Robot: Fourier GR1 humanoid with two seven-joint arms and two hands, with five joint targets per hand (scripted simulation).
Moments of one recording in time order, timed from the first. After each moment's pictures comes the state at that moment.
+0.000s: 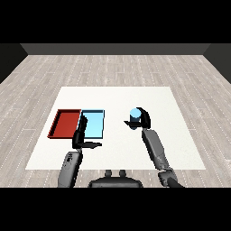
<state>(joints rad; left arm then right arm) -0.03 0.00 -0.08 -1.54 -0.01 0.02 -0.35 -0.52 -0.03 -0.03 -1.00 -0.07 -0.10 -0.35</state>
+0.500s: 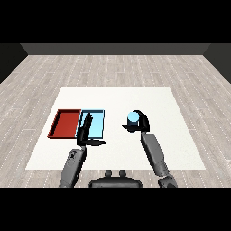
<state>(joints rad) -0.09 0.00 -0.15 -1.53 0.02 0.07 -0.30 -0.41 -0.01 0.05 -1.20 -0.05 -0.13 -0.29</state>
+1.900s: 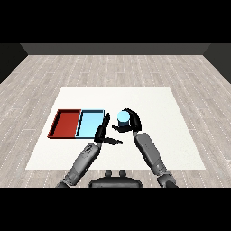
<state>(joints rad) -0.30 0.00 -0.44 -1.27 0.20 0.29 -0.33 -0.46 0.00 0.25 -1.28 -0.14 -0.23 -0.23</state>
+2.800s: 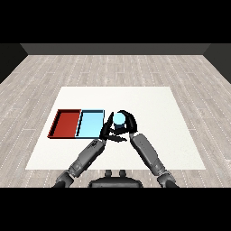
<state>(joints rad) -0.46 0.00 -0.53 -1.05 0.37 0.36 -0.41 -0.47 0.00 0.34 -1.28 -0.19 -0.28 -0.27</state>
